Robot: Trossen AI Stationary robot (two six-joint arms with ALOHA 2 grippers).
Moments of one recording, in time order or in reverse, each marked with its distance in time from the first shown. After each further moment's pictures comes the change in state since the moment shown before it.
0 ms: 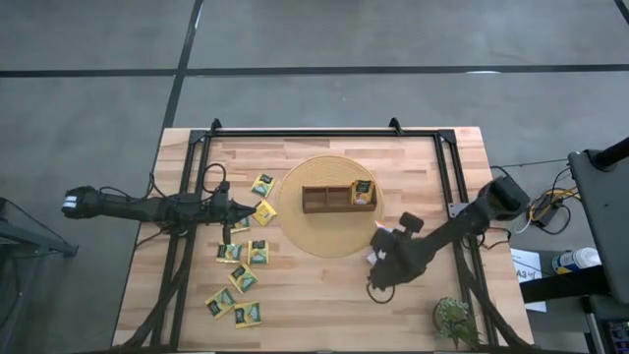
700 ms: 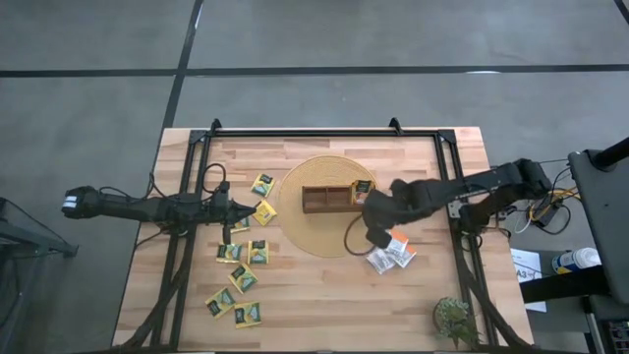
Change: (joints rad) left arm 0.000 0.000 0.000 0.000 0.000 0.000; right arm -0.358 -0.252 0.060 0.149 -0.230 -0.452
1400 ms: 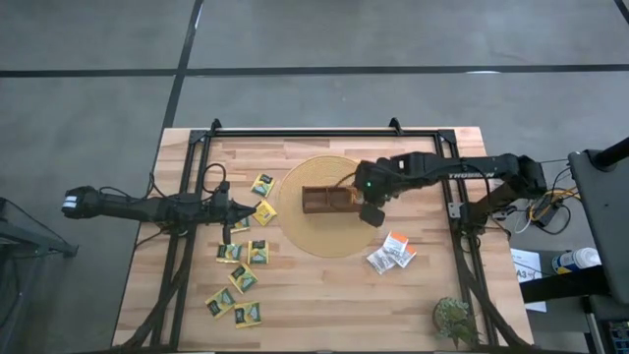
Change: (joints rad) left arm 0.000 0.000 0.000 0.000 0.000 0.000; right arm -0.241 0.014 0.078 0.099 -0.158 -0.381
